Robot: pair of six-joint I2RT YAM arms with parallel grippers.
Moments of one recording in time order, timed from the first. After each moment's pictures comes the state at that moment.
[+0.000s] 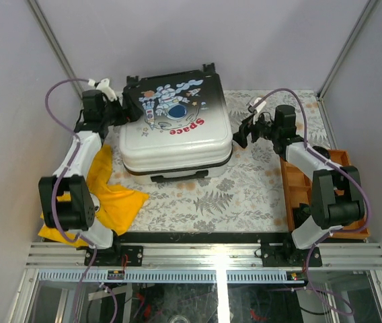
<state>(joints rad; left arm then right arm) 0.07 1.54 1.21 -0.16 0.39 -0.30 0.16 1.64 1.02 0.25 -0.75 -0.28</state>
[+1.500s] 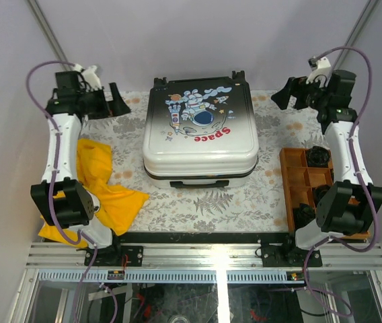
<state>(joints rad) 0.16 1.61 1.64 -0.75 0.57 -0.09 -0.14 1.56 1.45 -0.23 -0.66 0.01</state>
